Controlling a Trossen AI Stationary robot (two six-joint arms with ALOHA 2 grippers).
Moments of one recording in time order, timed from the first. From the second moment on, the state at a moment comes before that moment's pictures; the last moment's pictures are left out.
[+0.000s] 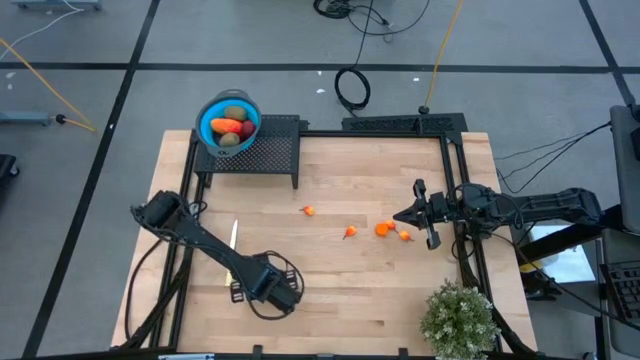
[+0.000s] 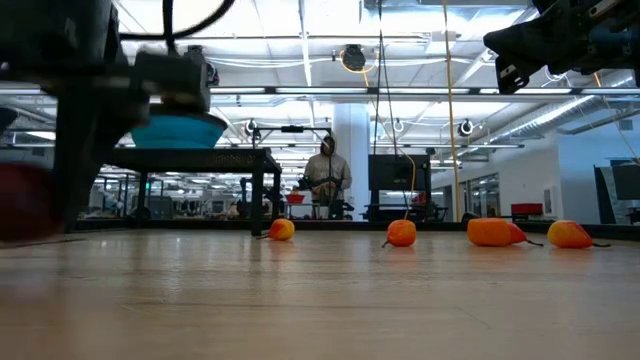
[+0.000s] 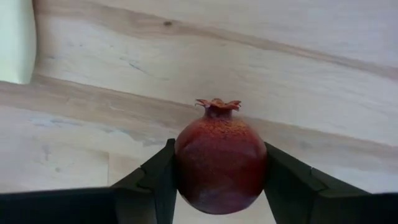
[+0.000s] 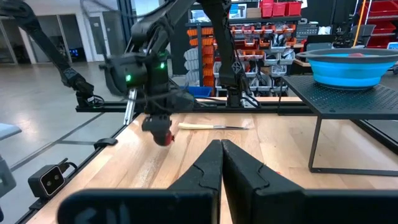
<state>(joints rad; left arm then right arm) -0.54 1.91 1.33 -0.99 0.07 -2.33 0.03 0.44 0.21 0.25 -0.13 0.06</state>
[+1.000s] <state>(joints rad) -0.52 1.33 1.33 -0.33 -0.57 -0.80 0.03 0.44 0.21 0.25 -0.13 0.06</state>
